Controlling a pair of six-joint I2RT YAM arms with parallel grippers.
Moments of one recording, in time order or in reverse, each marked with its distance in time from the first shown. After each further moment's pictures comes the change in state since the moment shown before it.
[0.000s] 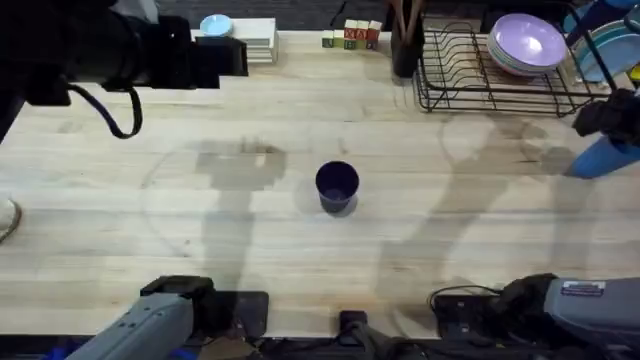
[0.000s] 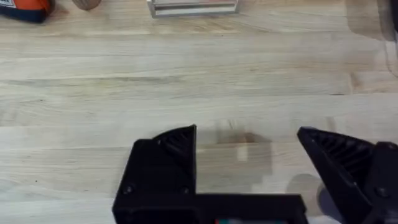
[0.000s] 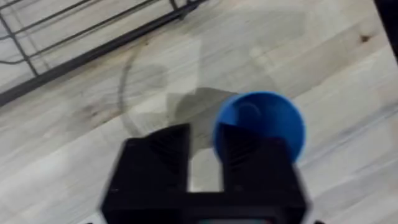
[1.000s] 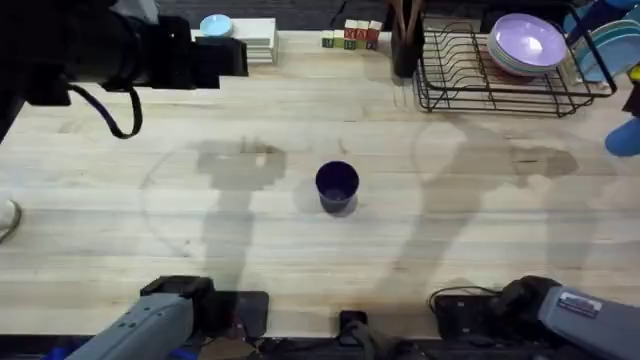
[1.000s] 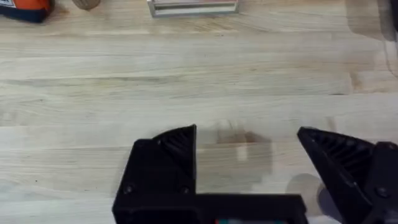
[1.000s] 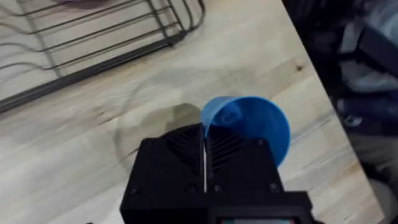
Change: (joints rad) left arm 0.000 0.000 0.000 0.000 0.000 0.000; right arm 0.042 -0.243 0.006 -0.055 0.081 -0.065
